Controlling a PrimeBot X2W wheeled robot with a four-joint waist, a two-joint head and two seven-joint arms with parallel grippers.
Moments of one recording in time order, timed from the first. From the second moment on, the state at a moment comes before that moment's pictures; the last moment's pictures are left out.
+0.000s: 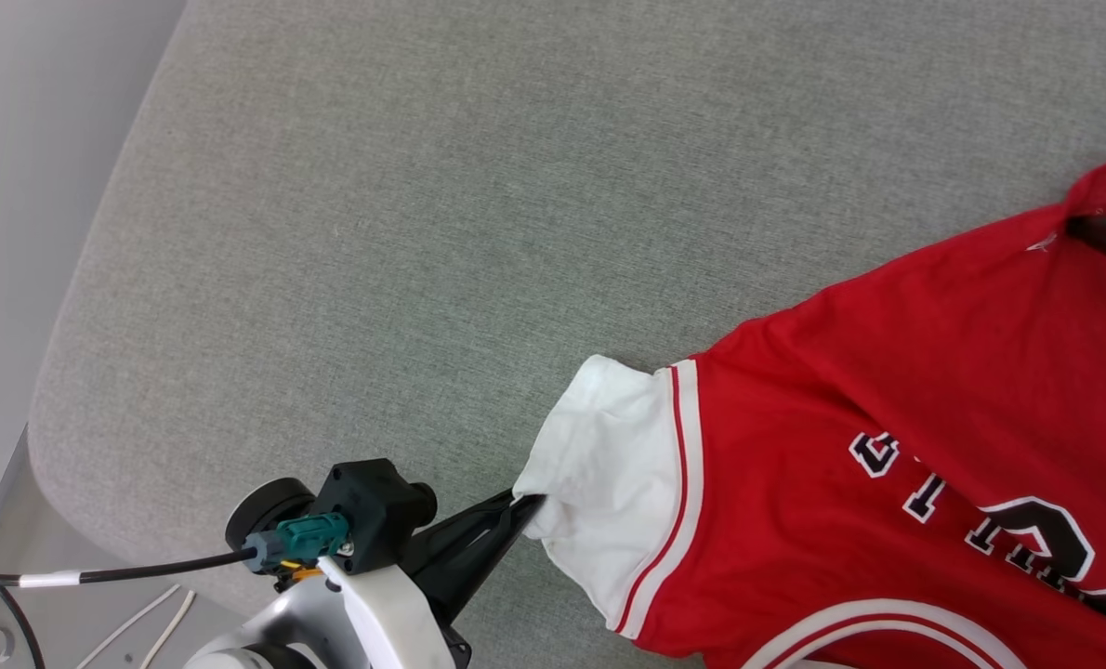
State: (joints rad) left arm -0.17 0.58 -0.58 -0.43 -0.66 -0.06 0.36; right arm -0.81 -0.45 0.06 0.26 0.37 0.13 1.27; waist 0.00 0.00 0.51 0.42
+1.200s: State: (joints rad) left arm -0.29 0.68 -0.38 -0.46 -0.63 0.01 0.27; right arm -0.78 -0.45 0.06 0.21 0.61 0.13 0.89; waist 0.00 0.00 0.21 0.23
